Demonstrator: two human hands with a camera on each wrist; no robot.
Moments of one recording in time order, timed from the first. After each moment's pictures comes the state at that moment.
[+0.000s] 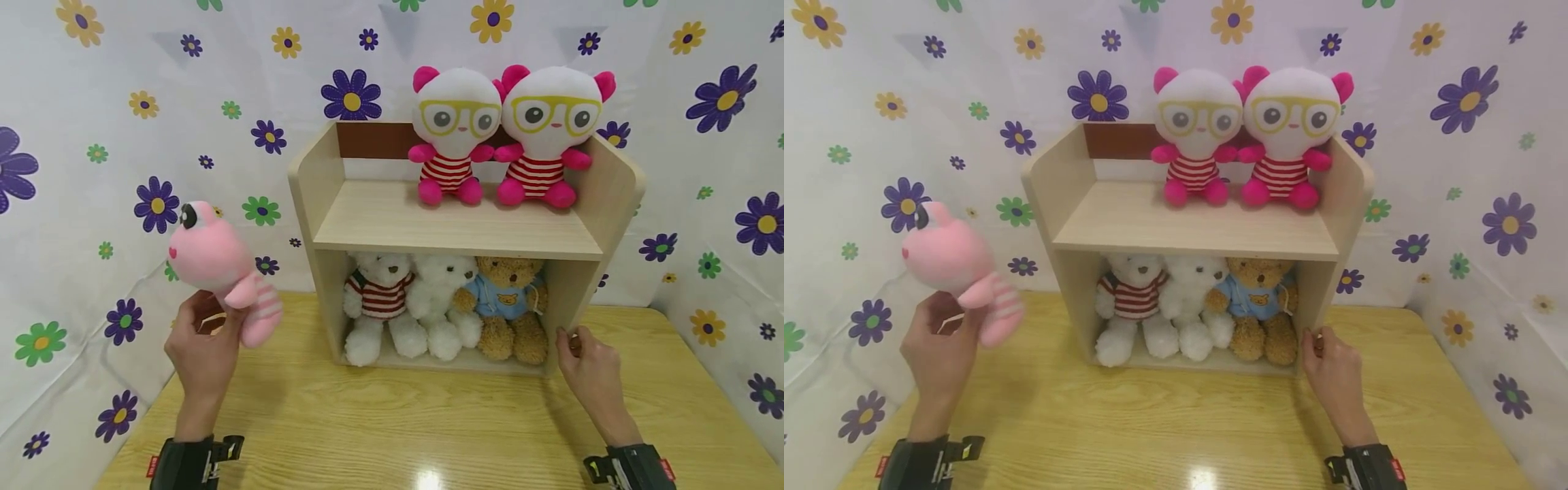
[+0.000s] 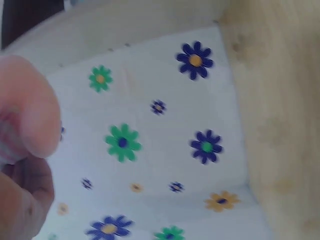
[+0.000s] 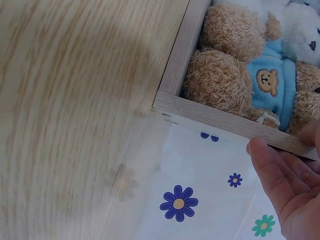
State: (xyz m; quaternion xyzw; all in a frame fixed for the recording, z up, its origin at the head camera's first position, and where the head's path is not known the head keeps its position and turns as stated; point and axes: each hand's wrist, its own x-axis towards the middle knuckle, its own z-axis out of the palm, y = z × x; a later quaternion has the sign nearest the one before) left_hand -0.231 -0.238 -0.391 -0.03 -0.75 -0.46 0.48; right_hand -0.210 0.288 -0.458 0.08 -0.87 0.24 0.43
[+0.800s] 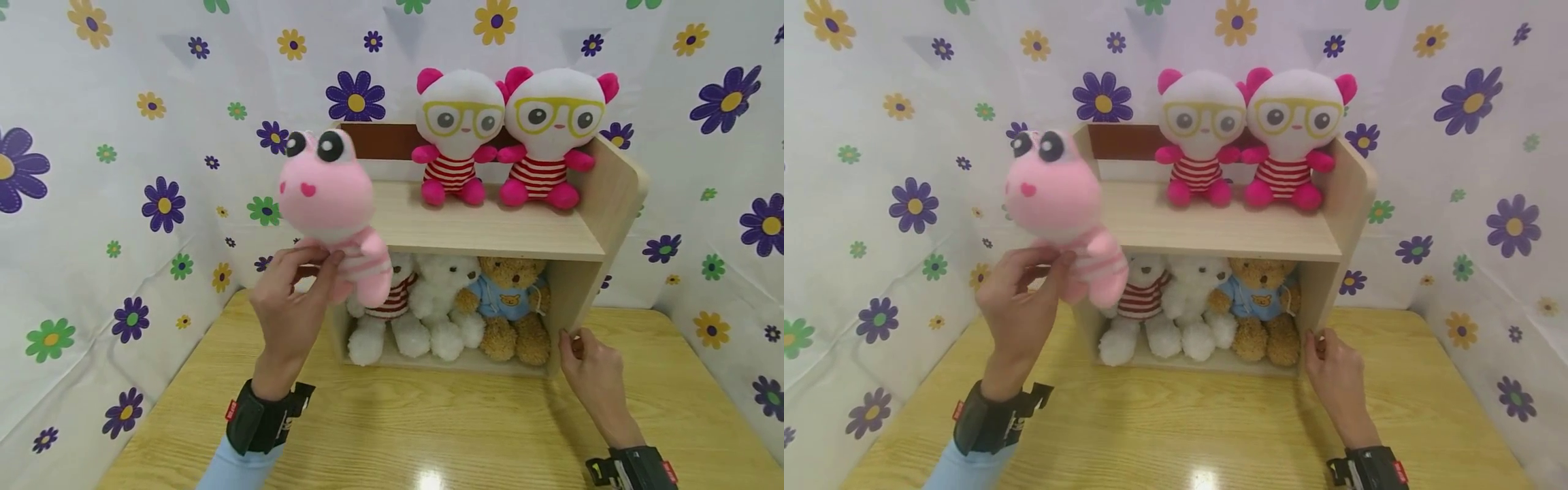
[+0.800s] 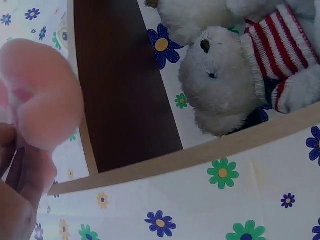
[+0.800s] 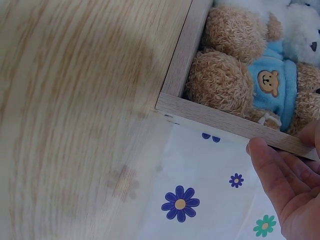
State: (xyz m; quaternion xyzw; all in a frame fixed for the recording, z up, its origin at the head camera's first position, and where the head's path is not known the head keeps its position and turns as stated) left_hand -0.241 -0.122 -0.314 -0.27 -0.65 -0.46 0.54; right_hand -0.210 0.288 -0.461 0.08 -0.86 0.24 0.43
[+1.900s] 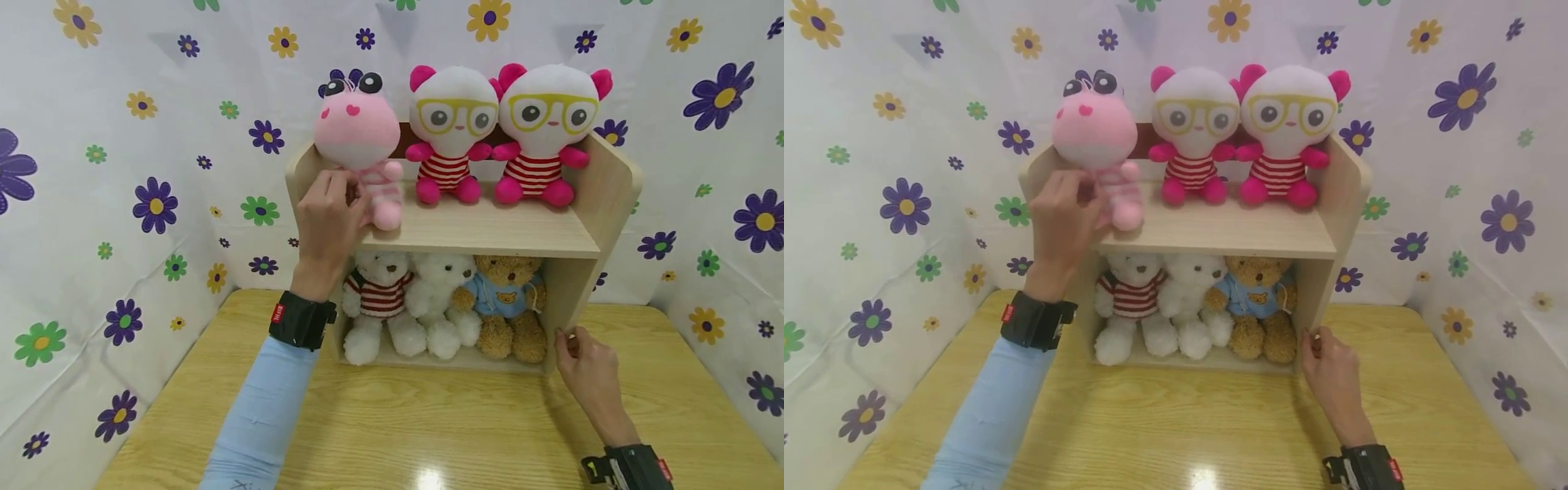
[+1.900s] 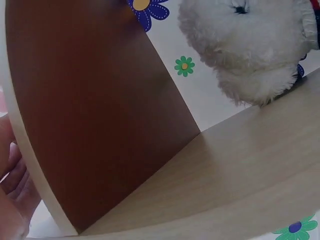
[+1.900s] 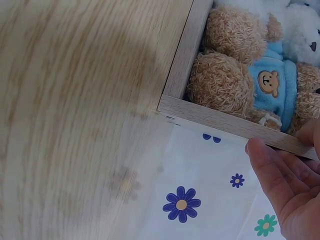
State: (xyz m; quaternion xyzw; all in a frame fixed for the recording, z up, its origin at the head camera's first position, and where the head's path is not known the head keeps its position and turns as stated) left_hand -0.315 -0.077 -0.260 -0.21 -0.77 -0.25 0.54; right_hand -0.210 0.290 -0.462 0.08 -0.87 0.25 0.42
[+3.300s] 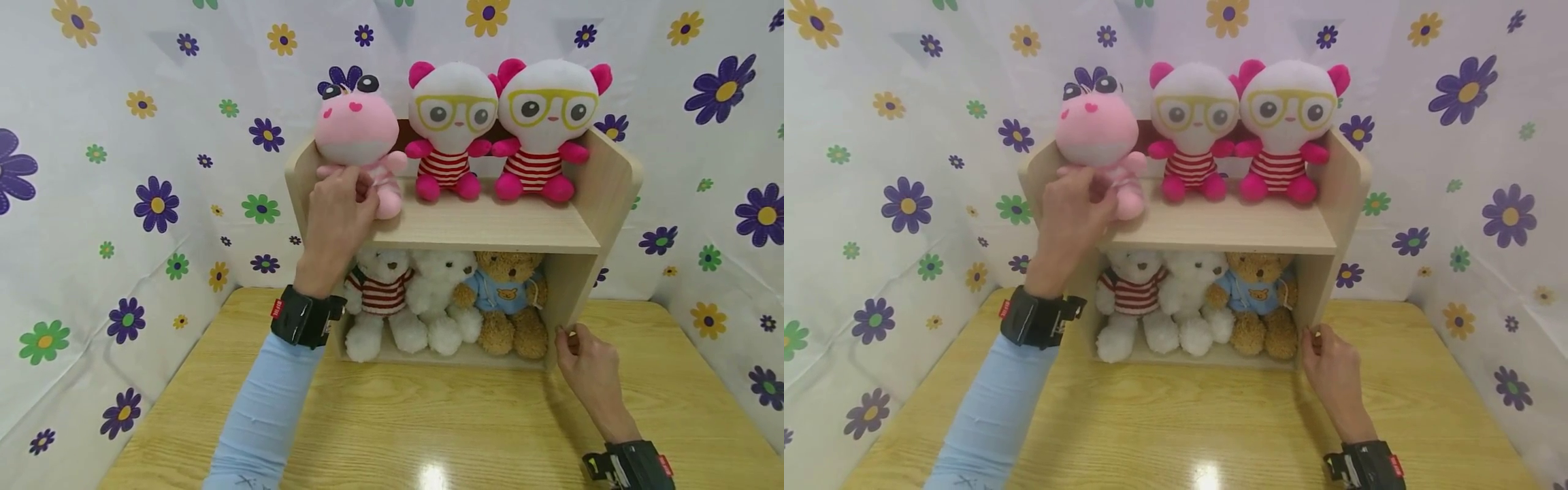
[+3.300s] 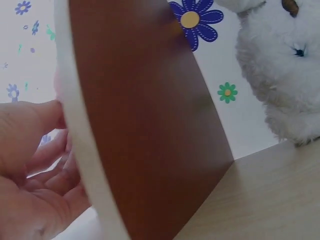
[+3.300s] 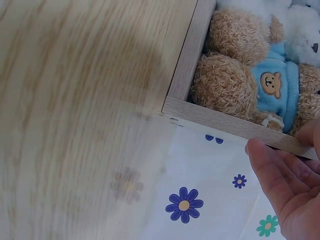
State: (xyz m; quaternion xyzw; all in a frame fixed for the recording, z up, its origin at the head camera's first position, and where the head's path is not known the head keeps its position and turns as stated) left_hand -0.301 -0.067 -0.239 -0.17 -0.87 -0.28 0.37; right_hand -0.208 0.289 -0.463 0.08 -0.87 0.26 0.42
